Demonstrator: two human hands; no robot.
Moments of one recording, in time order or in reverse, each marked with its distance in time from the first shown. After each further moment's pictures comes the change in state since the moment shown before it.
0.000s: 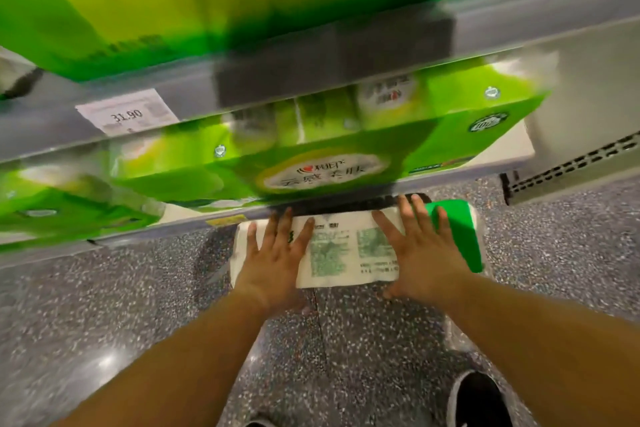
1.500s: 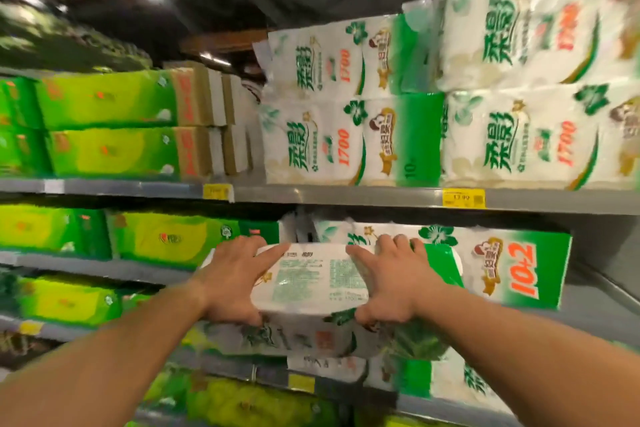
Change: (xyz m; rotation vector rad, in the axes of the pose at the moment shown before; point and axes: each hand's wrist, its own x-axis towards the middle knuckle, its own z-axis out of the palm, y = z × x) left_hand -0.788 -0.181 -0.685 0.202 0.818 -0.251; right_hand -0.596 -0.318 -0.812 -0.296 0.750 -0.313
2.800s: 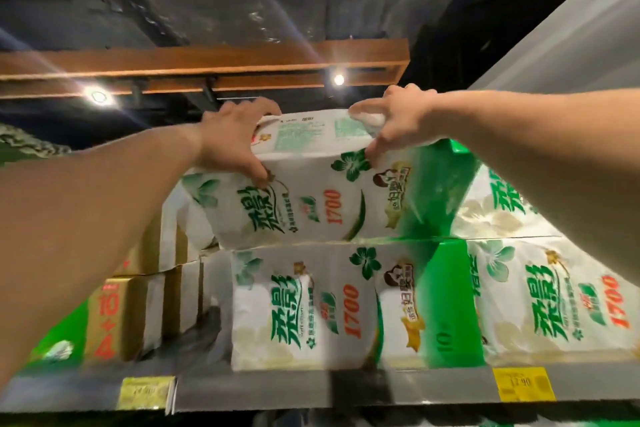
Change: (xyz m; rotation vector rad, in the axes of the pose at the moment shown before) left_hand 0.227 -0.168 -0.332 -0.140 0.614 0.030; right_hand 0.186 0.072 -0.373 -0.134 0.520 0.284
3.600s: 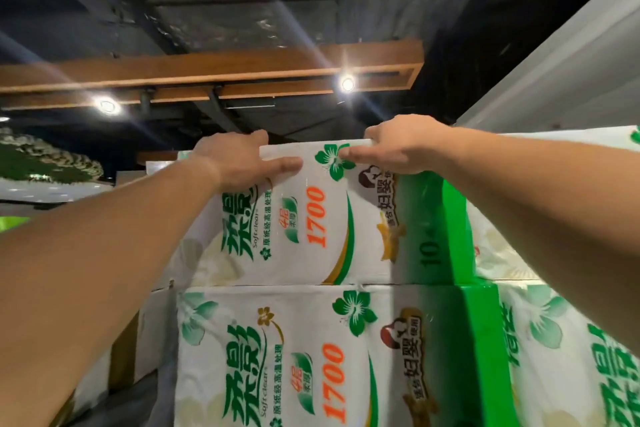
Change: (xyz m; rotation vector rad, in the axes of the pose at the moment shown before) left_hand 0.097 0.009 0.083 0.155 -0.019 -0.244; right_hand 0.092 0.050 0.076 -0.010 0.016 -0.034
